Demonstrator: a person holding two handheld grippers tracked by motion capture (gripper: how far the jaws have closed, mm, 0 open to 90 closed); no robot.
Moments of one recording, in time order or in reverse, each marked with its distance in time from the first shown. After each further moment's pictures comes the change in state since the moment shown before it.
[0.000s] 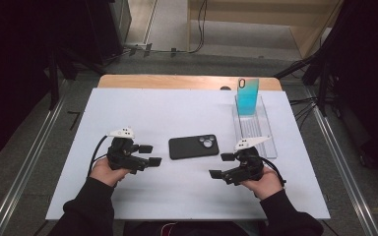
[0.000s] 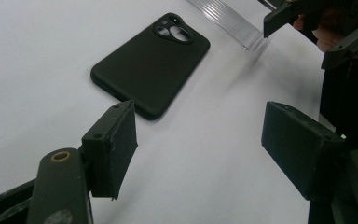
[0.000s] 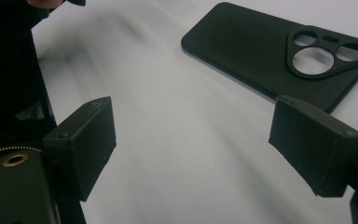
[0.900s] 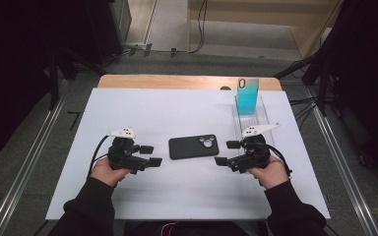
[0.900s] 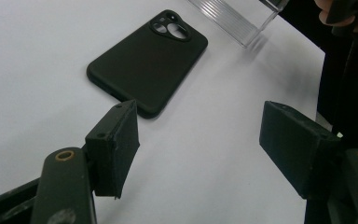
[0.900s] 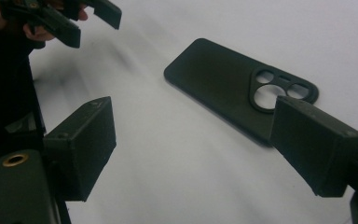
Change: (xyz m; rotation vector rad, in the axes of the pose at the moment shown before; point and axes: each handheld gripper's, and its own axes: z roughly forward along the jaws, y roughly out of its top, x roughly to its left) left arm -0.002 -0.001 0.000 0.005 -0.019 -0.012; right arm -0.012 0.024 -0.020 -0.044 -0.024 -0.009
